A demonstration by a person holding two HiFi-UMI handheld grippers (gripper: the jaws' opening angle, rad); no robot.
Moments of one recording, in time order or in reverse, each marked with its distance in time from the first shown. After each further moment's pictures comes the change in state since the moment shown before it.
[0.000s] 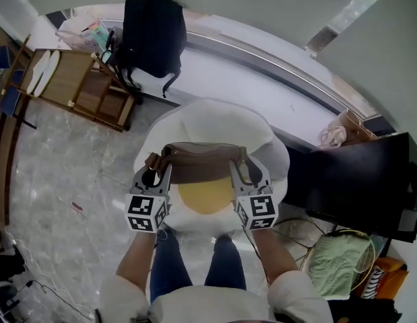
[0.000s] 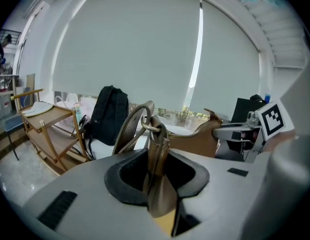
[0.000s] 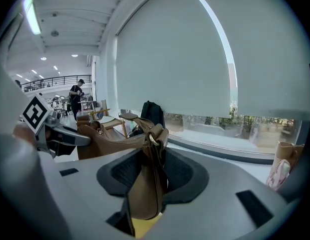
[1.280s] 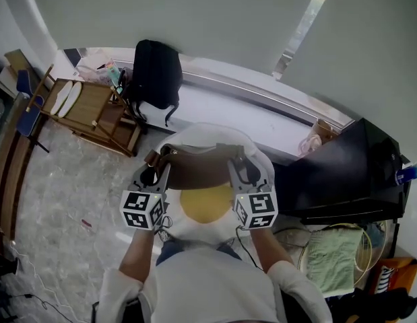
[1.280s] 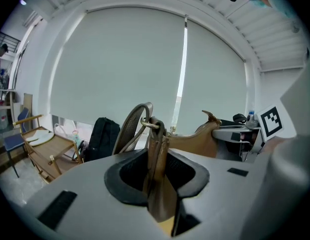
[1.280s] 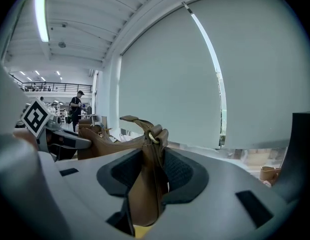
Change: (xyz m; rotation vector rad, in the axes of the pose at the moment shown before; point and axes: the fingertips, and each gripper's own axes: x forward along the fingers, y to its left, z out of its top) left arm -0.149 -0.075 0.130 0.067 -0.161 -0.051; right arm -0.153 0.037 0.153 -0.029 -0.180 -0.048
